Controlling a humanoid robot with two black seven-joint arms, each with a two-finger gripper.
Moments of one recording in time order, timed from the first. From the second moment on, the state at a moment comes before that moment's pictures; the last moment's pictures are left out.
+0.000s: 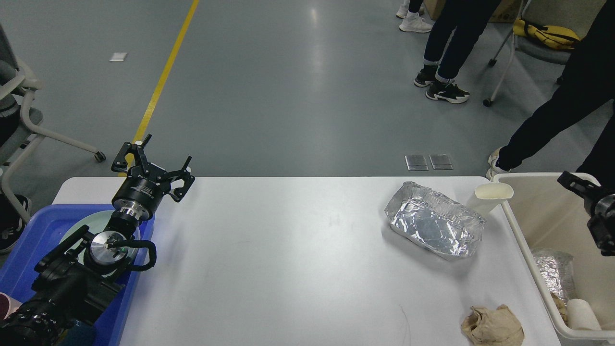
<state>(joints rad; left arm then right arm) -0.60 0.21 -1.00 -0.50 -0.15 -0.53 -0.15 0.86 -0.42 -0.95 0.03 0.01 0.04 0.05</state>
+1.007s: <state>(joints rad) -0.60 0.21 -1.00 -0.50 -0.15 -0.54 -0.15 1.75 -0.40 -1.13 1.47 -0.07 0.06 0.04</state>
